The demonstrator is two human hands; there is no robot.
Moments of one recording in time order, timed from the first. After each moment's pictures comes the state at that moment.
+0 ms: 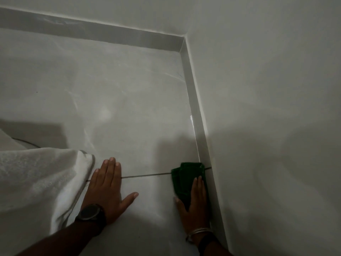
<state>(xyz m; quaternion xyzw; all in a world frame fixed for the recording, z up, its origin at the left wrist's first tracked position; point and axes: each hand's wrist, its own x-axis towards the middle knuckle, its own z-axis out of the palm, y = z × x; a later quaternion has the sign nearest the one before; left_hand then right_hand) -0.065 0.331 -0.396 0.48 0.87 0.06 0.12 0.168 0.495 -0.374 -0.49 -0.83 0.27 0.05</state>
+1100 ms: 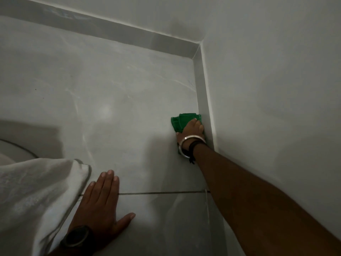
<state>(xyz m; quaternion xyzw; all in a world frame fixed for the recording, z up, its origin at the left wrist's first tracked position) -0.065 0.328 -0.410 0.48 0.87 0.10 0.08 -0.062 0.678 -0.343 -0.53 -0.83 0.14 -0.13</state>
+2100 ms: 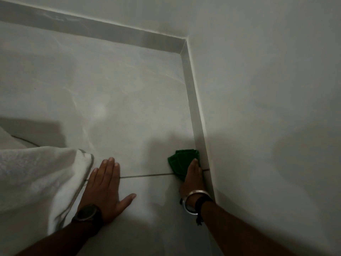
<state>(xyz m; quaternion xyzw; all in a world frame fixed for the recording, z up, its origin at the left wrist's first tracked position) -0.069 0.329 -0.393 0.48 0.87 0.05 0.13 0.101 0.549 -0.333 -0.54 -0.78 0.28 -0.13</state>
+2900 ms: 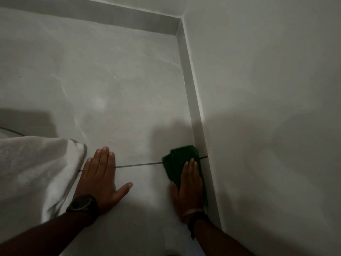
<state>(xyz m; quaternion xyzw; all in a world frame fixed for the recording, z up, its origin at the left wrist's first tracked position) -0.067 0.332 -0.396 0.48 0.86 0.06 0.13 0.154 0.501 -0.370 -0.45 -0.87 0.18 -0.01</state>
